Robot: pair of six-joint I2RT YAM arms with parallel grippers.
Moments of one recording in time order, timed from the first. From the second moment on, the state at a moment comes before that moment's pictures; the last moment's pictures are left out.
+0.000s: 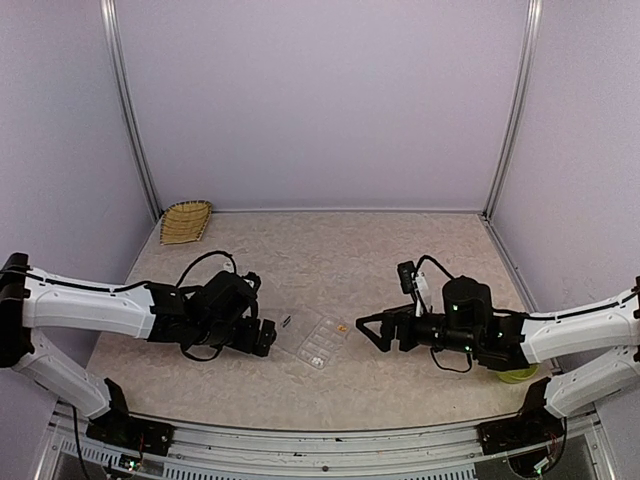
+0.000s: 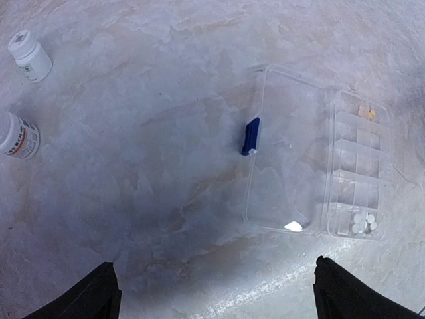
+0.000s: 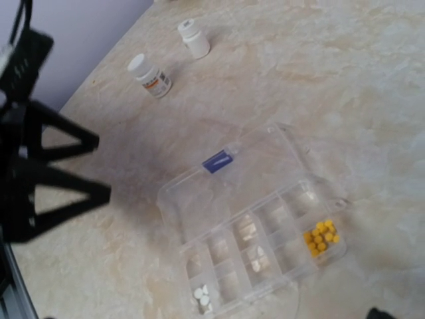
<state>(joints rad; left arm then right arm) -0.98 1.39 0.76 -0.31 -0.32 -0.55 0.96 1.22 0.44 0.44 -0.02 0.57</state>
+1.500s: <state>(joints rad) -0.97 1.71 0.88 -0.32 -0.45 -0.50 0.89 1.22 0.44 0.36 -0.02 0.54</state>
